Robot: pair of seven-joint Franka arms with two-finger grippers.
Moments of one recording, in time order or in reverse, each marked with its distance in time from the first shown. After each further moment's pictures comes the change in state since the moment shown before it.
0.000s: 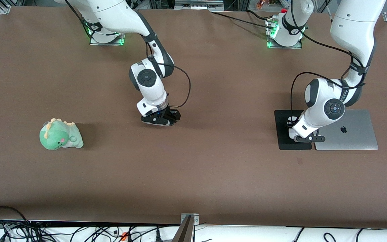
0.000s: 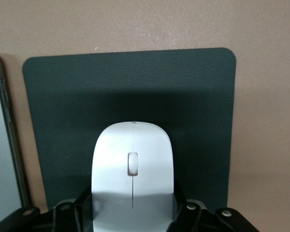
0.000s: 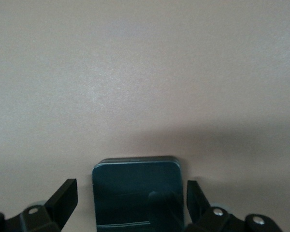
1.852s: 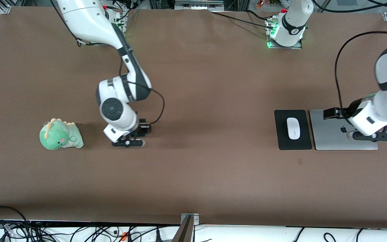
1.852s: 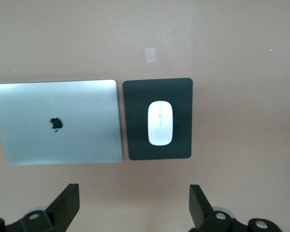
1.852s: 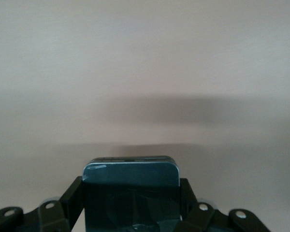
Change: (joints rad) left arm 0.066 -0.192 0.019 0.613 0.001 -0.872 0.094; right arm -0.236 0.016 -0.085 0.260 -0.001 -0.483 -0.508
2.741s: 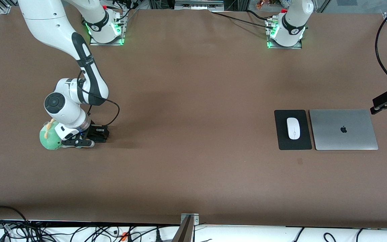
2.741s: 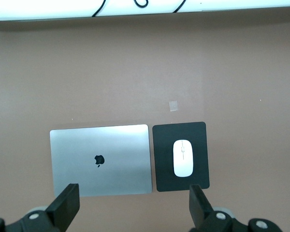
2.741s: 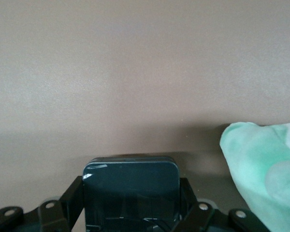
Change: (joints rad) left arm 0.069 -0.168 0.022 -0.041 -0.005 0.156 0.123; right arm -0.206 -0.100 -0.003 -0.326 0.030 0.405 -0.185
